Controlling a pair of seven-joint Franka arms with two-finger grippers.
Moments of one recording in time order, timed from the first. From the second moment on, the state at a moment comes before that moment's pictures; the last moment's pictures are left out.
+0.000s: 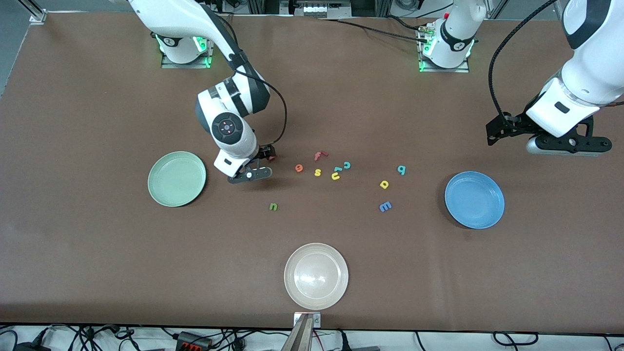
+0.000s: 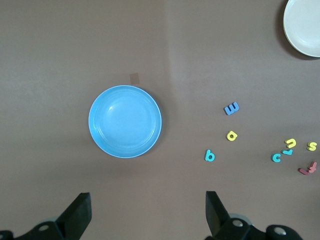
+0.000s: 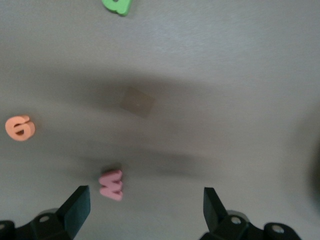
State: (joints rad) left arm 0.04 0.04 -0.17 -1.68 0.01 1.74 -0.11; right arm 0.65 0.54 -0.07 -1.84 0.10 2.24 0.32
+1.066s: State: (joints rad) left arm 0.04 0.04 -0.17 -1.68 0.01 1.74 -0.11; right arm 0.73 0.60 -0.06 -1.85 0.16 2.27 0.49
